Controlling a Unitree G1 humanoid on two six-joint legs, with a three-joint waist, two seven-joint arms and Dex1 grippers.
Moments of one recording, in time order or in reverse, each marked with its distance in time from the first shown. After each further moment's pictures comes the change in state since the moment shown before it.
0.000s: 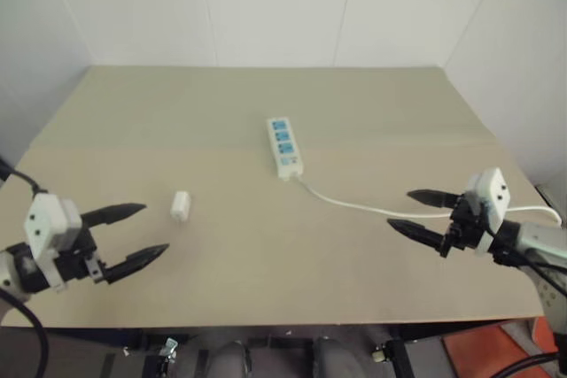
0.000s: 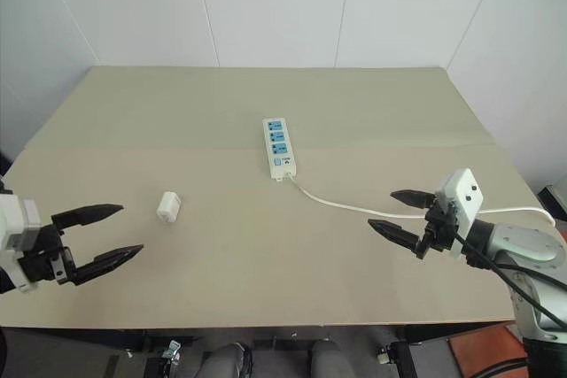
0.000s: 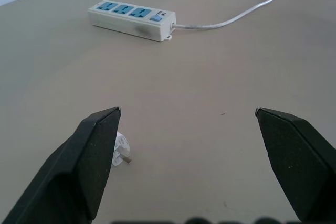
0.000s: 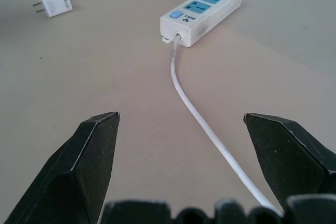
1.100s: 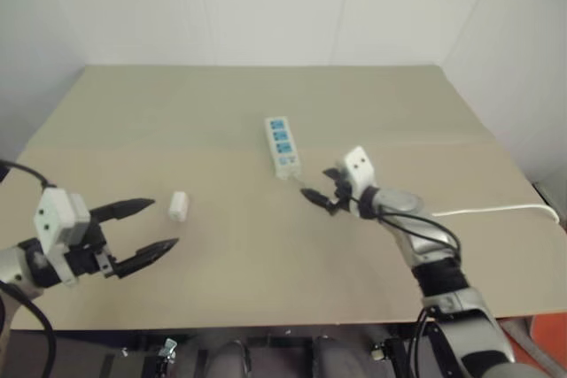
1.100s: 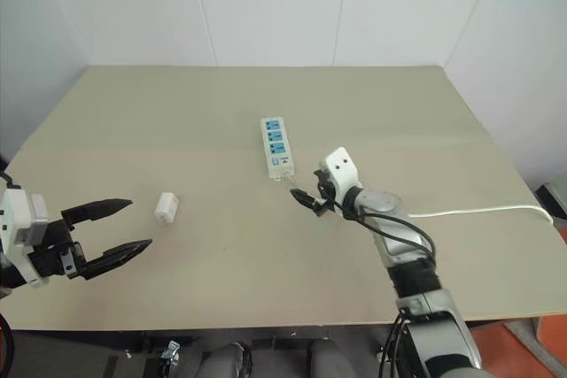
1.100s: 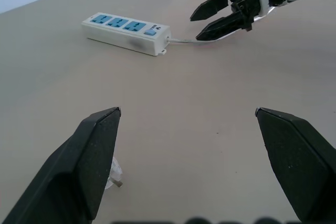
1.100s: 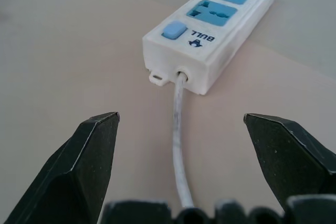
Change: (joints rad) left arm -0.020 -0.008 -0.038 -0.032 -0.040 0.016 0.046; right arm -0.604 0.501 0.475 0.632 -0.412 -0.076 -0.417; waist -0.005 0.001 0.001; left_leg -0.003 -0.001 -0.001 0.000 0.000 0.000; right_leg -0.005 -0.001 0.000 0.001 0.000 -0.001
